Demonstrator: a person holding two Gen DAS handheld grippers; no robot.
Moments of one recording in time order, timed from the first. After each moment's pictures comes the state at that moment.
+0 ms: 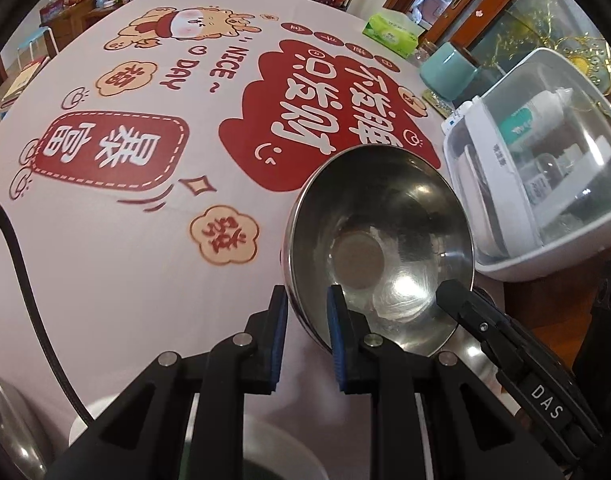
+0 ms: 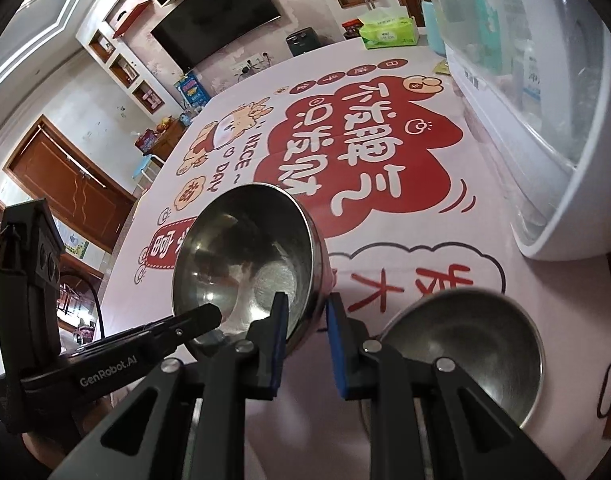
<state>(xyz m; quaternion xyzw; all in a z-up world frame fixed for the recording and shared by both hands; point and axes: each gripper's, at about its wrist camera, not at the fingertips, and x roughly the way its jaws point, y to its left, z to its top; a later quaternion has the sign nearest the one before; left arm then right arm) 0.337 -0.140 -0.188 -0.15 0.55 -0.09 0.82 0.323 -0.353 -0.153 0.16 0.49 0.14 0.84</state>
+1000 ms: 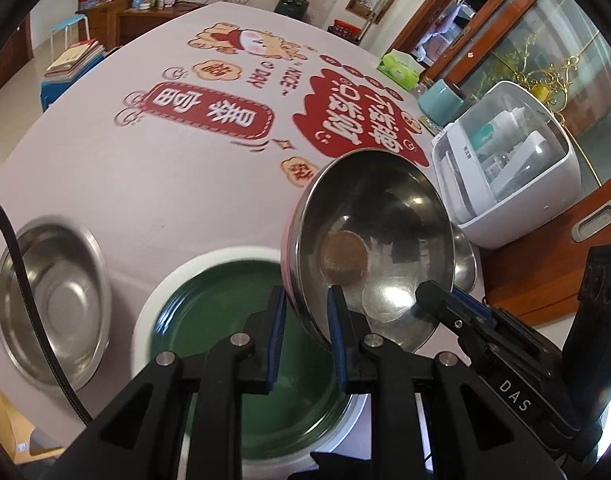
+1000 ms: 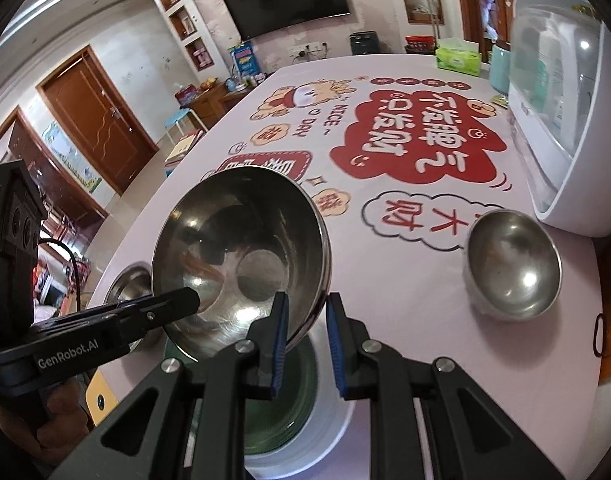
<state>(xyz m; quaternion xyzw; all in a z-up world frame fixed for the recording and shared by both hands) 0.178 -0.058 -0.144 -0.20 0.50 -0.07 0.84 0.199 -0.266 -0.110 0.05 0.48 0.20 0.85</state>
